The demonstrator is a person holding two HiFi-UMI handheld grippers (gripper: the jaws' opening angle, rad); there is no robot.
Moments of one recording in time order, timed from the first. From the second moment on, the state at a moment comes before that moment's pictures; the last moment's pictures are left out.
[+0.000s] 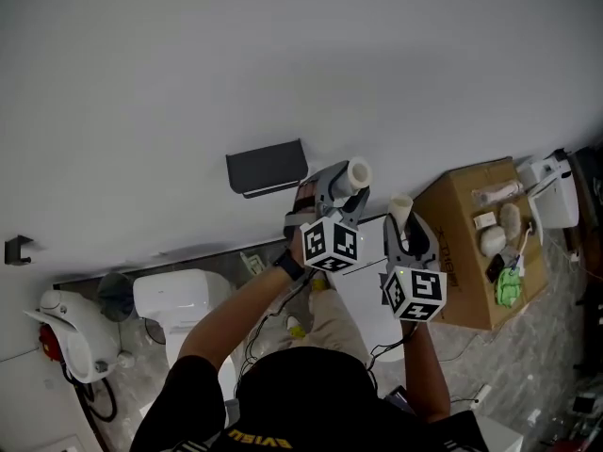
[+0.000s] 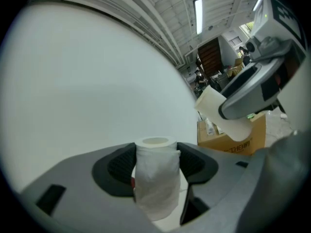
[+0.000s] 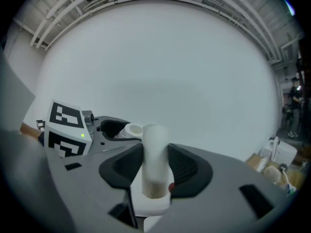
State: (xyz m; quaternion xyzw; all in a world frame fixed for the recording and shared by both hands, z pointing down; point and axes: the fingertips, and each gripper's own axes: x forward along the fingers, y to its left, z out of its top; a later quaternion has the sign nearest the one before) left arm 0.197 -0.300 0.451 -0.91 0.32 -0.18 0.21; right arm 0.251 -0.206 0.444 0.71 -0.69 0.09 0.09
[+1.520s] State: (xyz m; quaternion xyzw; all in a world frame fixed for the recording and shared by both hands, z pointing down) left arm 0.182 -0.311 0.552 -0.72 0.30 -0.36 0.50; right arm 0.249 -0.221 0.480 0.69 -0.70 0.11 0.12
